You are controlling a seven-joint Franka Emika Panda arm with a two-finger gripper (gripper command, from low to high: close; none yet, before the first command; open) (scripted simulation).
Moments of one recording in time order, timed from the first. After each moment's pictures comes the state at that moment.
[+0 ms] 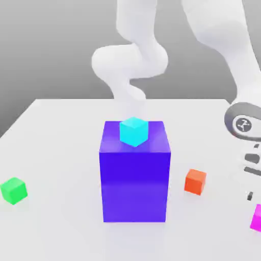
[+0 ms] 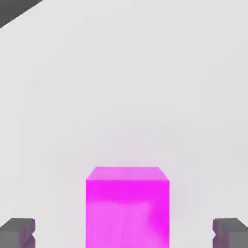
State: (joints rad) arm 0.31 0.52 0.36 -2.28 -0.45 2.74 2.41
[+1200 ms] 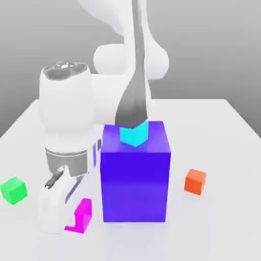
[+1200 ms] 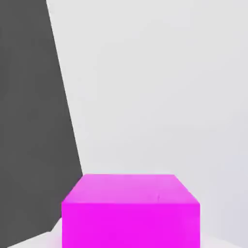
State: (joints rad) arm -0.36 0.13 0.00 -2.44 -0.01 2.65 2.42
